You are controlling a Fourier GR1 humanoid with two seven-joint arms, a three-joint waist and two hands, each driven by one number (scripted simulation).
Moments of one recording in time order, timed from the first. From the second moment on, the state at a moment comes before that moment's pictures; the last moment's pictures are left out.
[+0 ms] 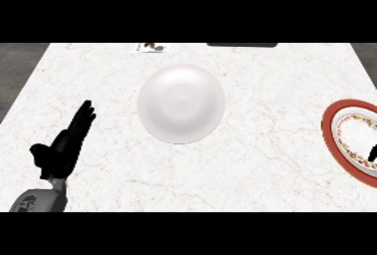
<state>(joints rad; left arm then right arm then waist) -0.10 0.30 -0.05 -1.33 0.13 0.03 -0.12 -0.56 -0.81 0.14 -0.14 0.80 -0.01 -1.03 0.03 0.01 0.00</state>
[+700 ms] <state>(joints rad) -0.04 0.32 -0.01 -1.30 0.13 0.04 -0.14 -0.50 -0.58 -0.08 -0.08 0.58 -0.26 -0.65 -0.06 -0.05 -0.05</state>
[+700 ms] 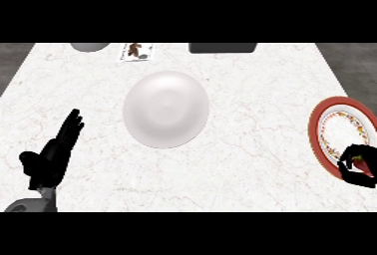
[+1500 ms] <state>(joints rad) -0.01 0.33 0.00 -1.31 0.13 0.04 -0.13 -0.52 -0.42 -0.13 -0.19 0.56 -0.65 -0.45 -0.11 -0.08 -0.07</state>
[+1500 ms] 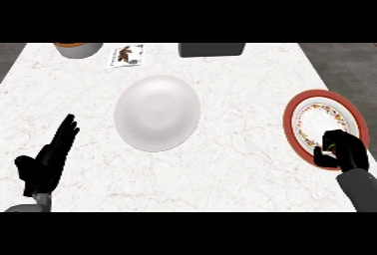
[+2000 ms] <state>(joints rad) 0.00 0.33 0.00 -1.31 0.13 0.03 -0.13 -0.65 -0.19 -0.09 -0.31 0.60 -0.88 -0.31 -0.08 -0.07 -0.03</state>
